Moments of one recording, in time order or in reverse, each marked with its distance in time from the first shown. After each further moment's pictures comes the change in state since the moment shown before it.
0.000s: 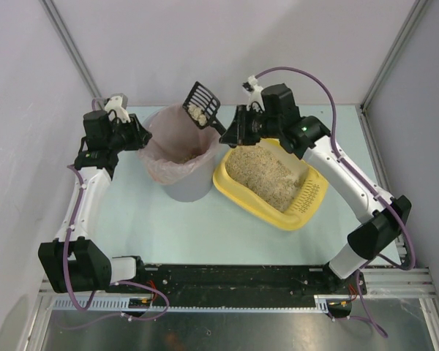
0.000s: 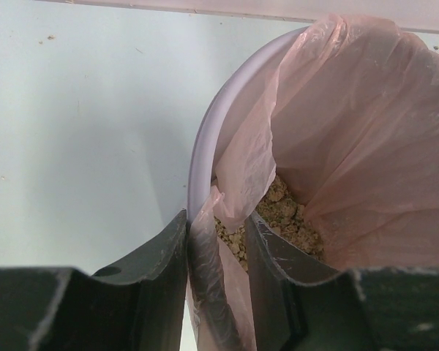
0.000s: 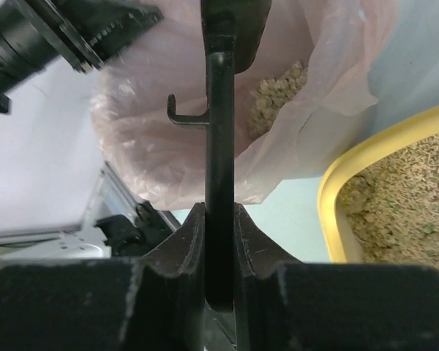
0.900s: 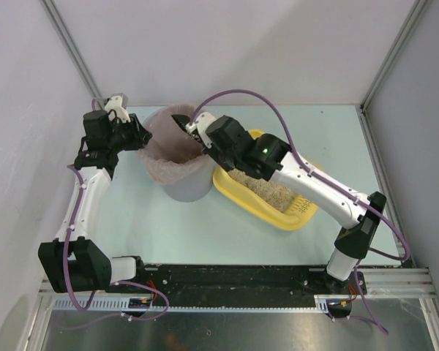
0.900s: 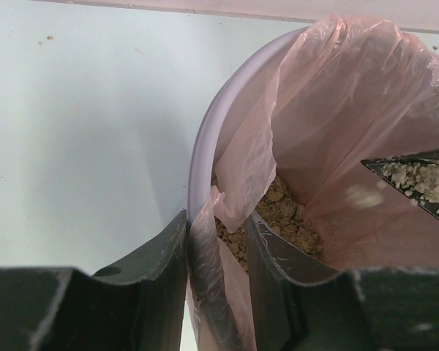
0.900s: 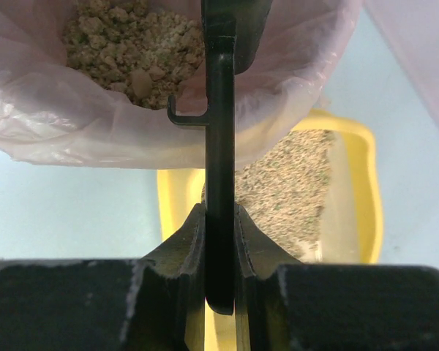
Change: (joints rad) left arm 0.000 0.001 0.002 -0.001 0.002 0.000; right arm 0.377 0.118 0.190 -0.321 0.723 -0.658
